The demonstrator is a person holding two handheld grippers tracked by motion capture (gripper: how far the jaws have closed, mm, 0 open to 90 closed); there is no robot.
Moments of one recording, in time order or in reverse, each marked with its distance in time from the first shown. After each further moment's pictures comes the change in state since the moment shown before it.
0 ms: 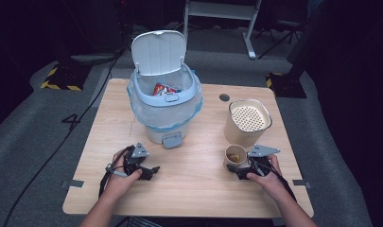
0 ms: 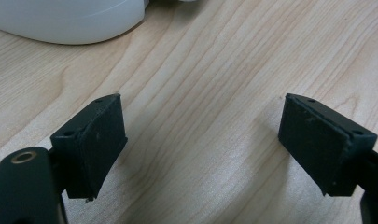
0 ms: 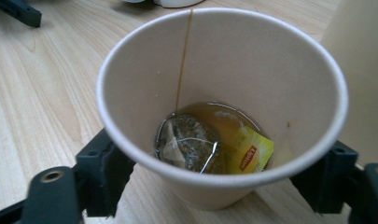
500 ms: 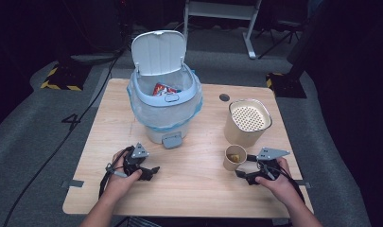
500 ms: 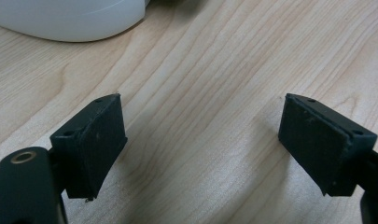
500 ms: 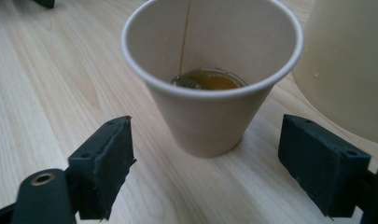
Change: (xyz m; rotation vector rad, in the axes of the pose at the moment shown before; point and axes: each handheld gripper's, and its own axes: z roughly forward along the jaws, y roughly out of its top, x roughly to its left) left arm -0.001 -0.001 0.000 -0.002 0.004 -0.005; right arm -0.004 -0.005 -0.028 0.052 0.023 0.007
